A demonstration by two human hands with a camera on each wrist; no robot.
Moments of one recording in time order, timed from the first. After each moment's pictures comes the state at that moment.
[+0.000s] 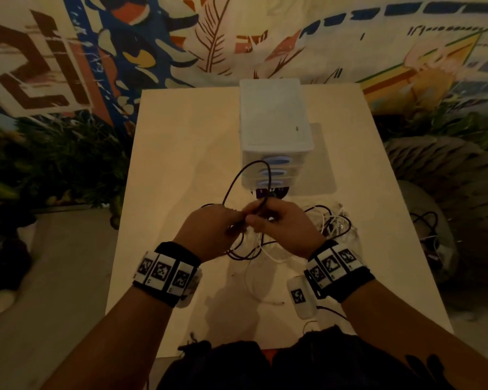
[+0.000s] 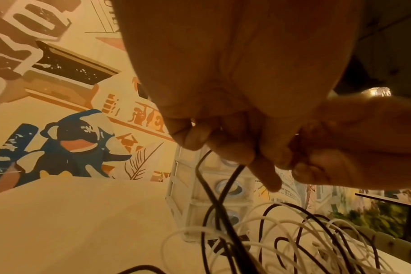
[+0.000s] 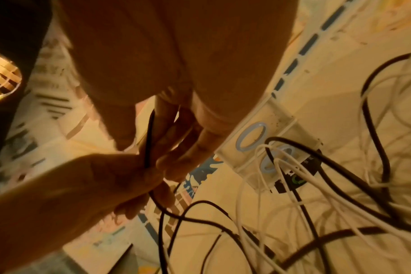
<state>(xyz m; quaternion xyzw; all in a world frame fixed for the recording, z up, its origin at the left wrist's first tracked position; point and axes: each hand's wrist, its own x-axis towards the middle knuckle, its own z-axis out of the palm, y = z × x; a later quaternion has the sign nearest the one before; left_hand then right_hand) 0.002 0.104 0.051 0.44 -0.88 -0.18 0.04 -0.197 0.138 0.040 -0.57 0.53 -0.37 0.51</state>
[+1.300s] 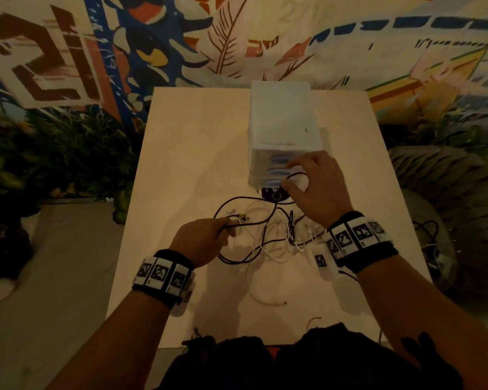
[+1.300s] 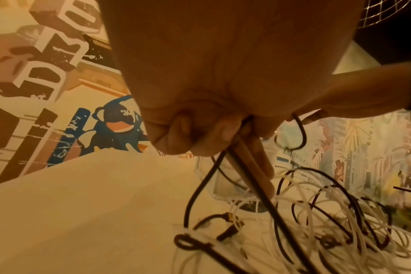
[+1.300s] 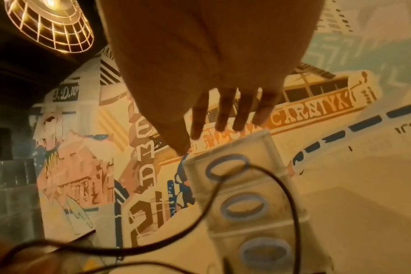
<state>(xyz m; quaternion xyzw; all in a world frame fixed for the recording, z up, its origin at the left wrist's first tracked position) 0.035 0.122 0.022 0.56 -0.78 -0.28 -0.02 -0.236 0.102 0.070 -0.71 0.64 -0.29 0.09</state>
